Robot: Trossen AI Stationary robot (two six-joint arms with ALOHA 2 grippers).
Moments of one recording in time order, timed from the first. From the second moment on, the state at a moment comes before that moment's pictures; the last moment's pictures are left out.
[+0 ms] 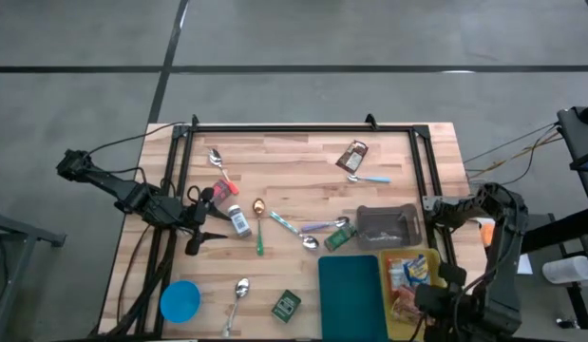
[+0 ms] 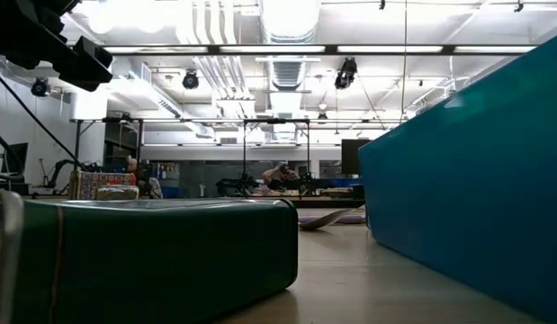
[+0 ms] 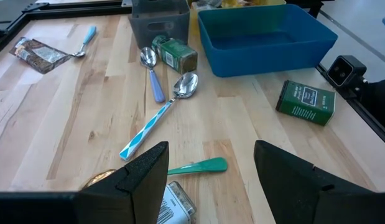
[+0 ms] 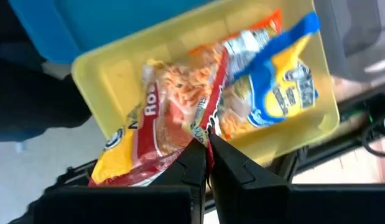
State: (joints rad) left arm -0.44 0.53 0.40 -0.37 -0.25 -0.14; right arm 1.17 1.74 1.69 -1.57 0.11 1.59
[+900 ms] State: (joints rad) left arm -0.44 0.53 0.40 -0.37 -0.25 -0.14; right arm 1.16 1.74 1.52 -1.56 0.35 1.71
